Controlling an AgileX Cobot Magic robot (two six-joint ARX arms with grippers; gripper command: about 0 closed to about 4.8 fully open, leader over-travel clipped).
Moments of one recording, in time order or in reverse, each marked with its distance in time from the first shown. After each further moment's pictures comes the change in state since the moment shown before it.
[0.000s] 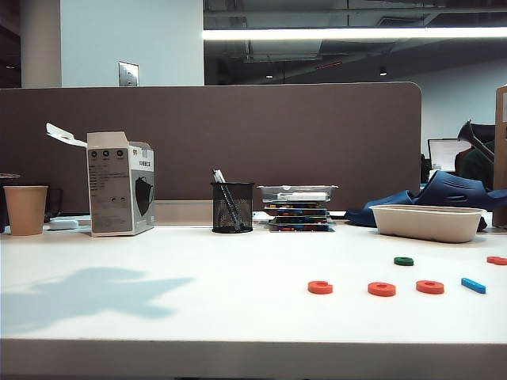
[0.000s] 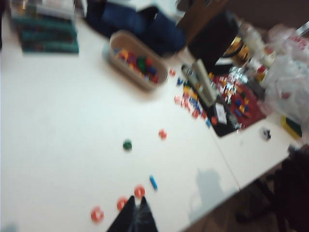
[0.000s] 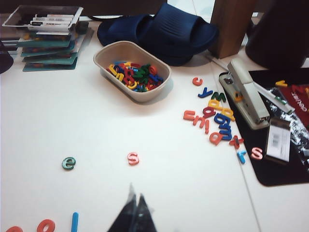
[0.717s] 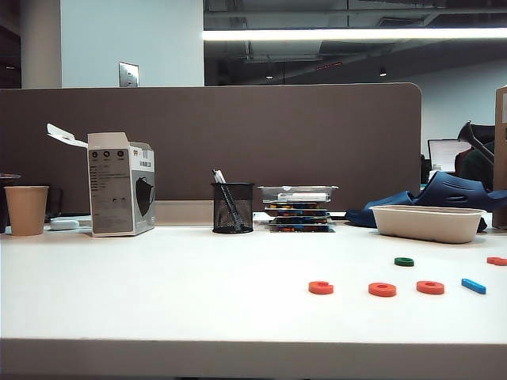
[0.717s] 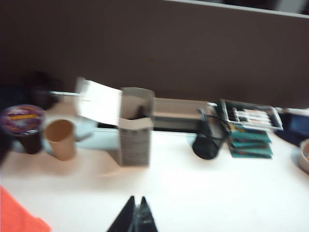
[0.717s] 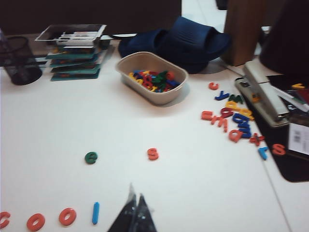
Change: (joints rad) left arm 0.636 -0.158 0.077 -0.095 -0.052 0.427; right arm 0.027 -0.324 -0.225 0.030 -0.038 0.045
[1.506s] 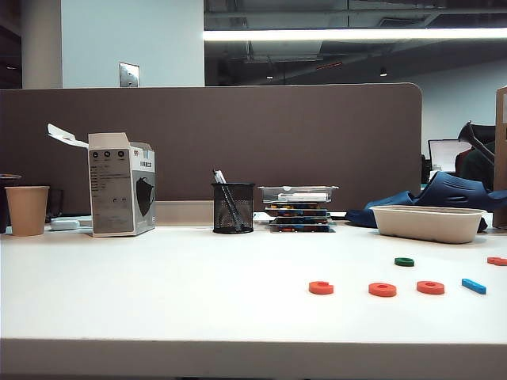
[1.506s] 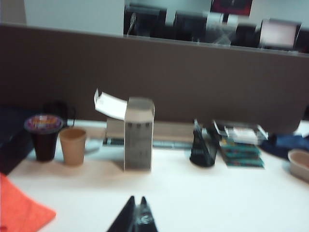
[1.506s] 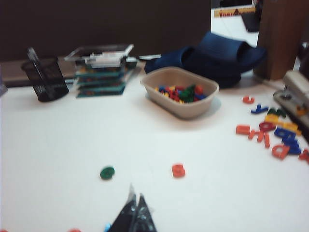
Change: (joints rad) left arm -0.007 -1.014 -0.887 0.227 -0.024 0.013; right arm 0.017 -0.200 -0.392 0.357 -0.072 0.063
